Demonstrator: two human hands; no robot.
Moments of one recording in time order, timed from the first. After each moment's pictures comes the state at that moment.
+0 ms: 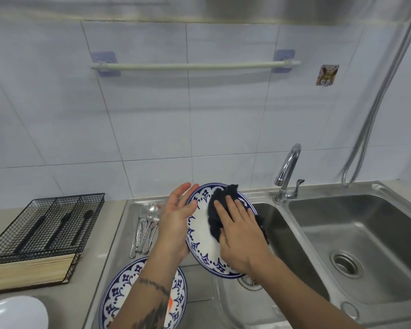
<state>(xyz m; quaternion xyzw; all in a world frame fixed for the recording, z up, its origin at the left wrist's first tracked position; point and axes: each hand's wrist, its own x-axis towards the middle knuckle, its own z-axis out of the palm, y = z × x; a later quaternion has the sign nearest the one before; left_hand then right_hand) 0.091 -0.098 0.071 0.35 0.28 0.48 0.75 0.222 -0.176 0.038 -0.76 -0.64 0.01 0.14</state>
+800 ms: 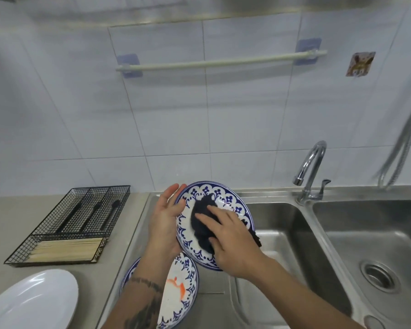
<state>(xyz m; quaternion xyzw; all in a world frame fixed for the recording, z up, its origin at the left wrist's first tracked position) 0.061 -0.099 0.068 0.31 0.35 0.55 0.69 0.203 -0.169 0.030 -0.63 -0.74 0.08 0.23</state>
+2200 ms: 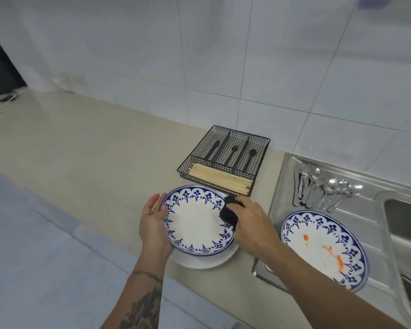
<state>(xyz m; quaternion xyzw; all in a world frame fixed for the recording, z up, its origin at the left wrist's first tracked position) -0.359 -0.132 -0.042 0.09 0.53 0.69 0.49 -0.150 -0.119 -0.024 -0.60 -0.78 0.16 0.12</state>
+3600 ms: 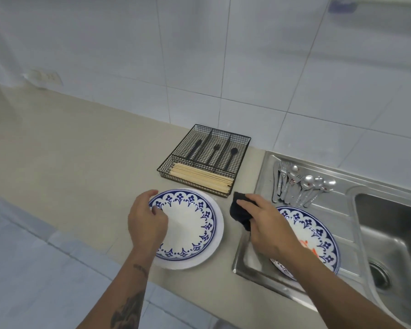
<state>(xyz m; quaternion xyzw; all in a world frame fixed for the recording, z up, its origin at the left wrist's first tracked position) -0.344 -0.122 -0.056 0.45 0.75 0.46 0.16 -0.074 -0.128 -0.019 -0.59 -0.79 0.12 0.16</state>
